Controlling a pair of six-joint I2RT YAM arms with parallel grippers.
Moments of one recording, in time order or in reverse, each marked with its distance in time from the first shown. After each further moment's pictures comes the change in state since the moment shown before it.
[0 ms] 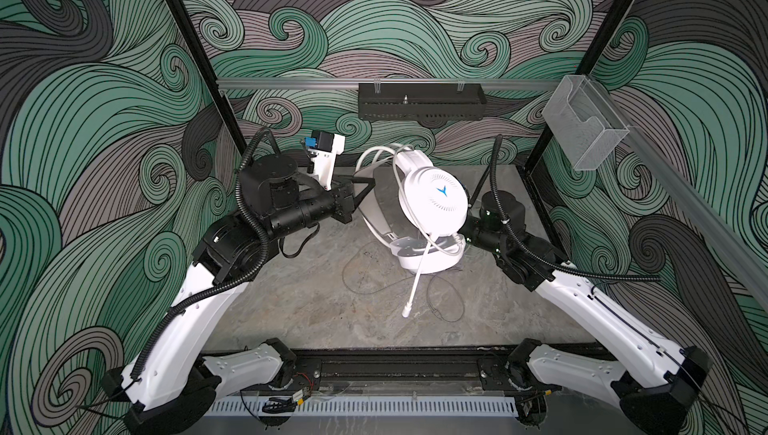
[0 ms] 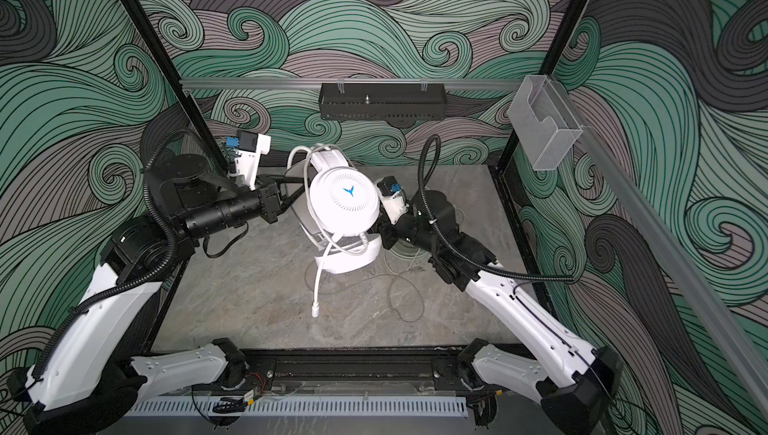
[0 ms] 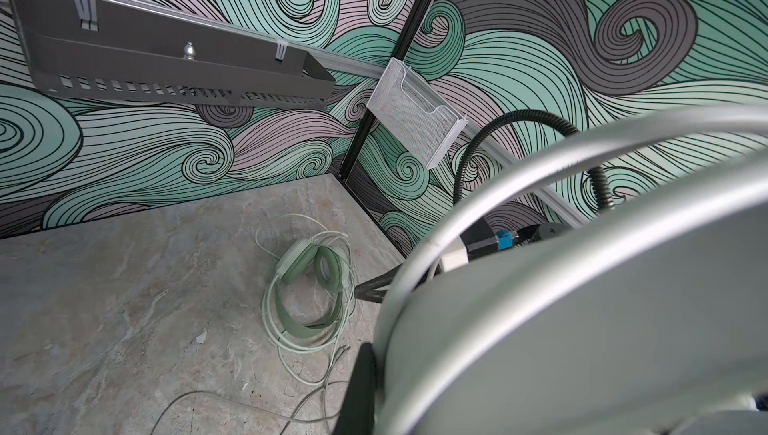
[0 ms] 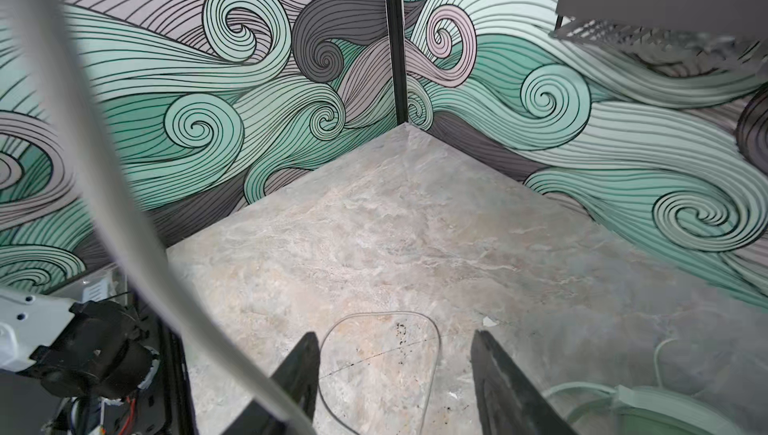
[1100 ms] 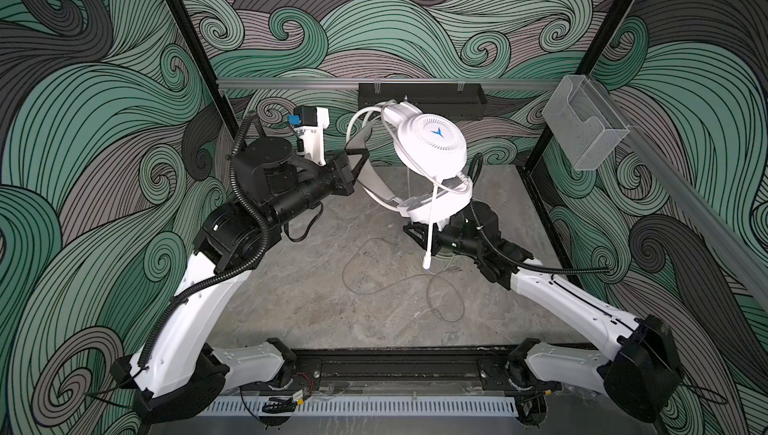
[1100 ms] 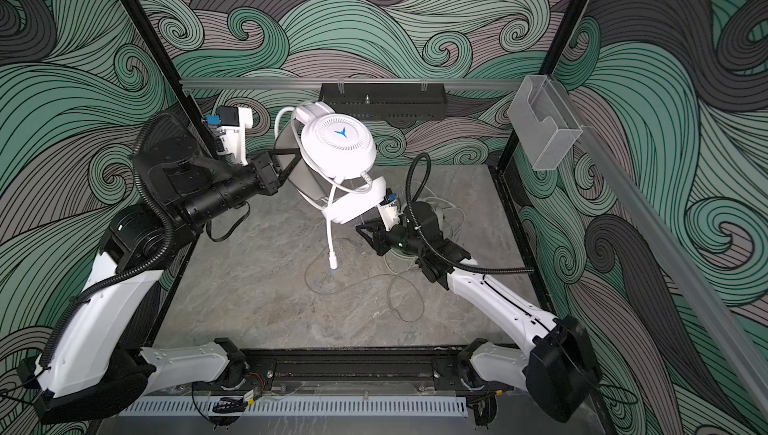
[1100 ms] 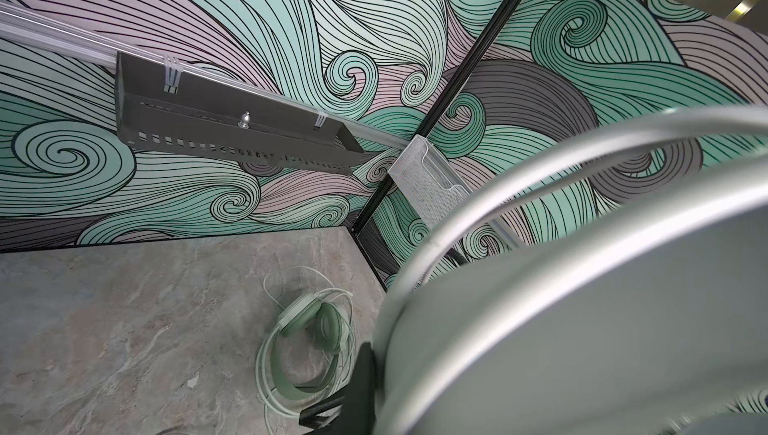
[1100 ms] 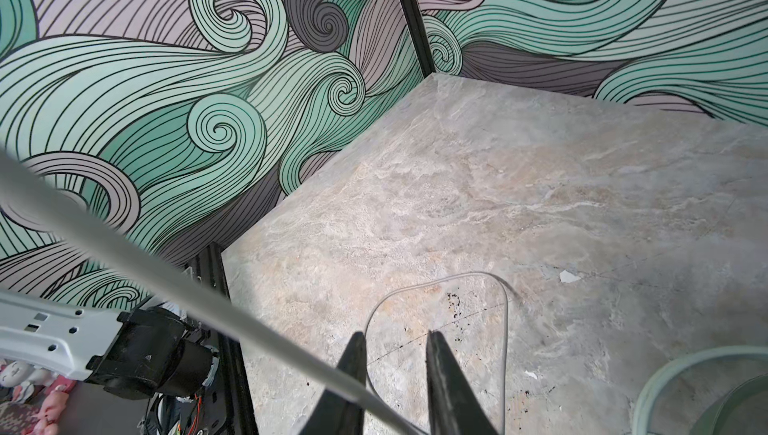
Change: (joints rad) left arm 0.000 0.083 0.140 0.051 -0.158 -0.127; right arm -0.045 0.114 -0.221 0.268 -0.145 0.220
